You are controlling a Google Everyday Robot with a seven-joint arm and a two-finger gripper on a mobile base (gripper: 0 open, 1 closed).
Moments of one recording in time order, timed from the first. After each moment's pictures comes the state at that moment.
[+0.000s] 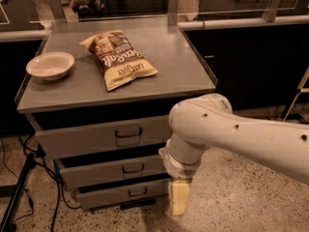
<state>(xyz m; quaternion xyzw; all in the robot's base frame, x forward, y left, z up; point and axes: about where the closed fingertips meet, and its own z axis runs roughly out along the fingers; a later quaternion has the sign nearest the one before) 0.416 -0.051 0.671 -0.75 0.65 0.08 0.07</state>
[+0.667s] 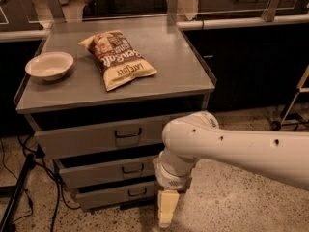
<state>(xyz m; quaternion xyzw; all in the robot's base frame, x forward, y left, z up) 0.413 -0.026 0.620 -0.72 0.68 0.11 0.08</state>
